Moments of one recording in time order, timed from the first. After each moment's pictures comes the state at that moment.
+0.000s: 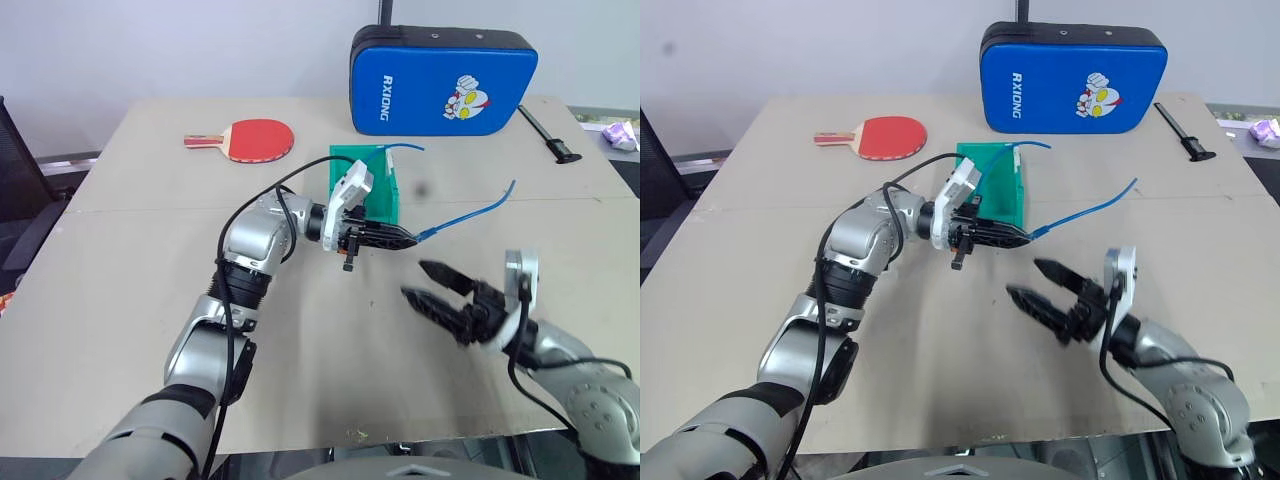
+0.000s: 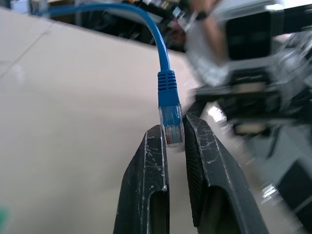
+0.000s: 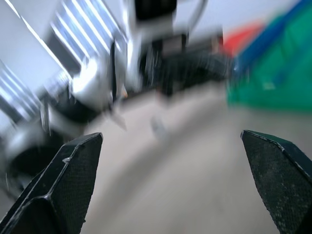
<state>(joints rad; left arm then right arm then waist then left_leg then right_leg) -0.85 0.31 -0.16 0.21 -0.47 0.75 -1.36 -0.01 -0.33 -0.10 -0.56 1.09 0.68 0.51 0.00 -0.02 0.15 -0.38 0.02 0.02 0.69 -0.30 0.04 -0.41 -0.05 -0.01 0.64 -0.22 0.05</state>
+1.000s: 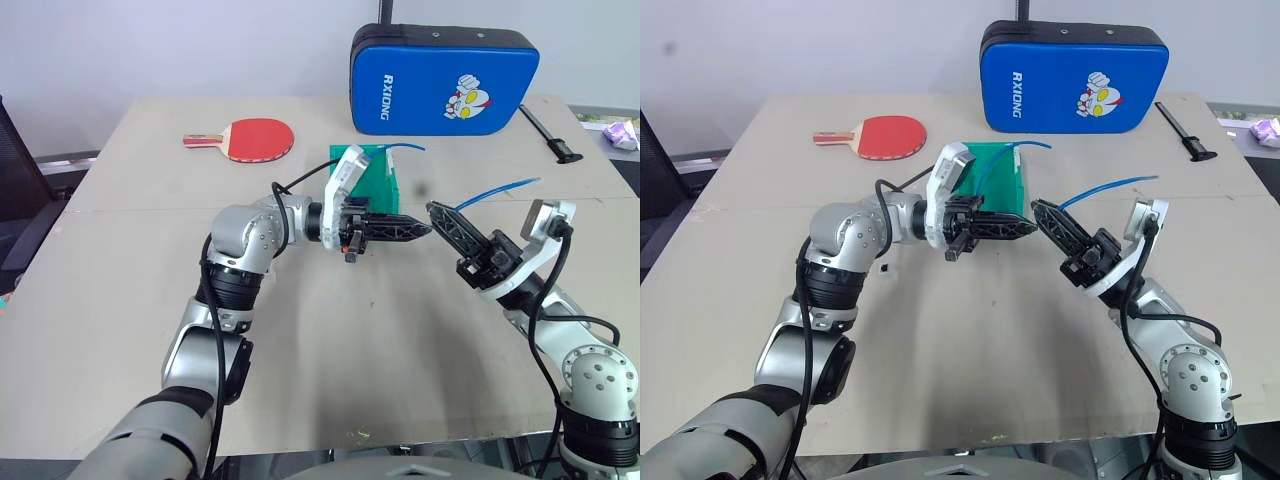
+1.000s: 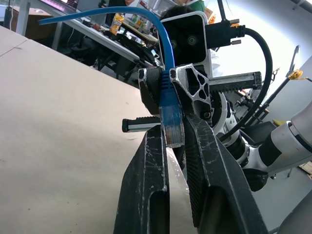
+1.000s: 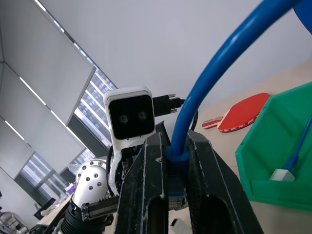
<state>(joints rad) -0.84 0.32 -0.12 0.13 -0.67 0.96 -1.24 -0.11 -0.29 -0.16 -0.53 1.30 0.64 0.34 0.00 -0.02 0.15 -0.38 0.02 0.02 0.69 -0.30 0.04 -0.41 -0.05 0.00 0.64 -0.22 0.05</state>
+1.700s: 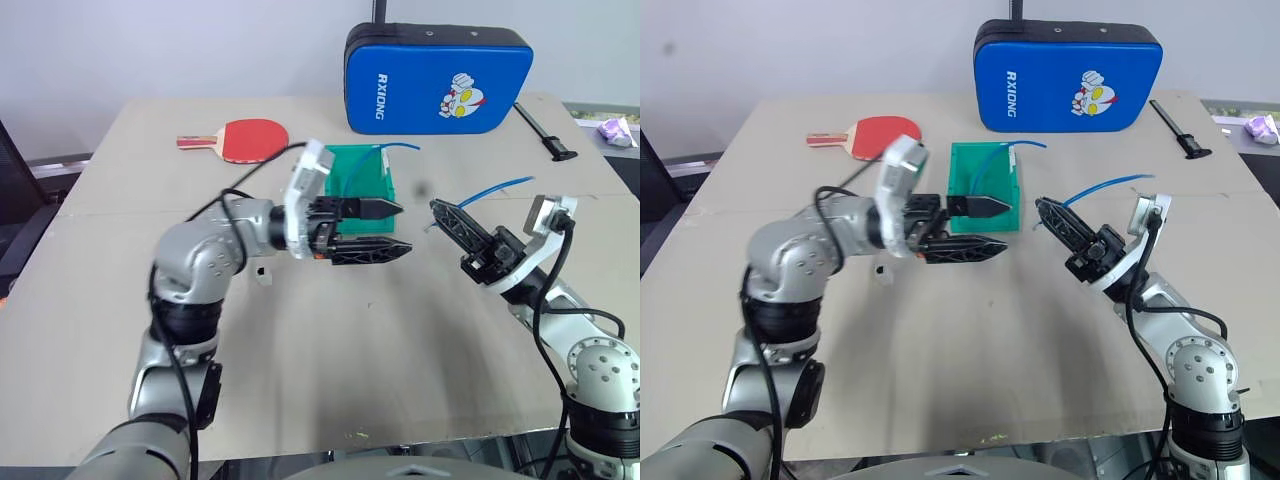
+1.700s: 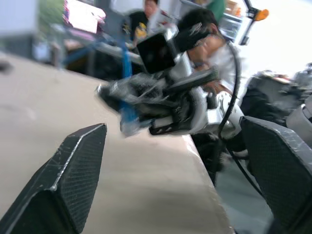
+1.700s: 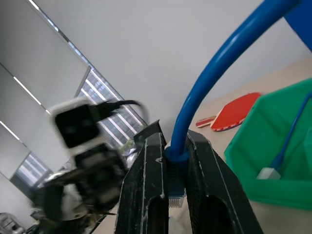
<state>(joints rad) -0.59 0.45 0.10 -0.37 -0.88 0.96 -1.03 -0.15 -0.32 -0.18 -0.46 1.30 0.62 0.35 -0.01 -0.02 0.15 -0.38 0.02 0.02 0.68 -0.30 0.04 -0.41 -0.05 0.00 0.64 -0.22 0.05</state>
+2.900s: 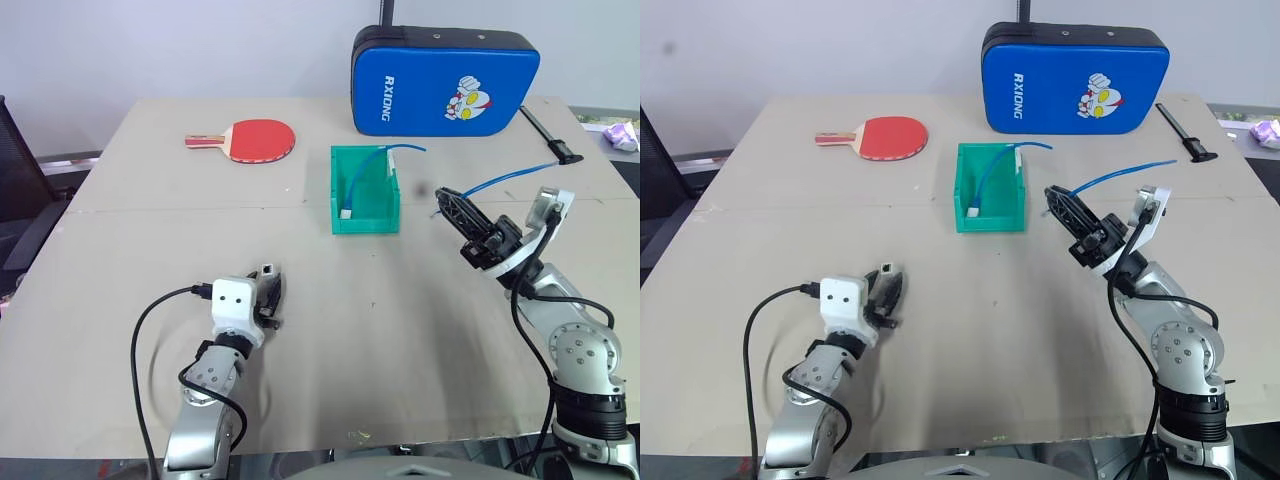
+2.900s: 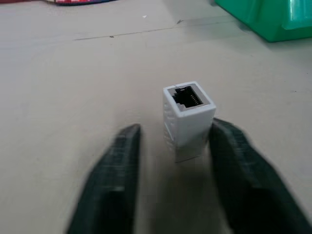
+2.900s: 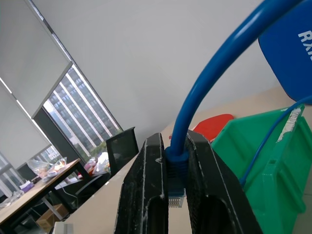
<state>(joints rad) 0.22 0.19 0.07 -0.34 -0.05 0.15 -0.21 -0.20 -0.28 -0.17 -0.38 1.06 0.54 0.47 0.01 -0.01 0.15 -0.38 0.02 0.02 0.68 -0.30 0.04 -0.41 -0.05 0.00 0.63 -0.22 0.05</state>
